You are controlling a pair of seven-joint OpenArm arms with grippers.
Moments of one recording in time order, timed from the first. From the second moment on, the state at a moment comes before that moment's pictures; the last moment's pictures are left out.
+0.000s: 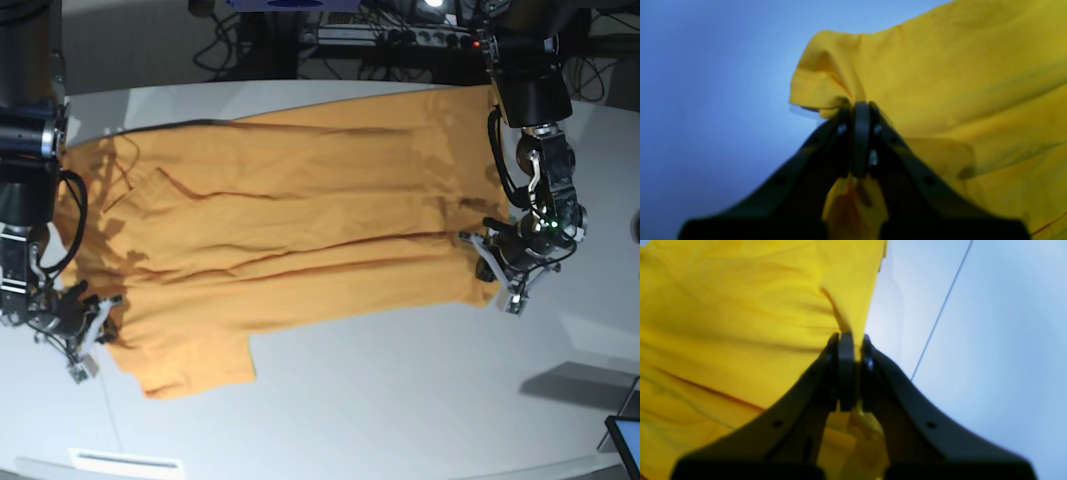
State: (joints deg) left arm -10.6 -18.6 -15.2 74.5 -9.2 -33.6 43.7; right arm 33.5 22.1 2.2 43.4 5.8 41.0 -31.0
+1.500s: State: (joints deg) left arm 0.1 -18.4 -20.6 95.0 -12.5 -33.7 42.8; right arm 24.6 23.0 9.8 66.3 11.1 41.4 -42.4
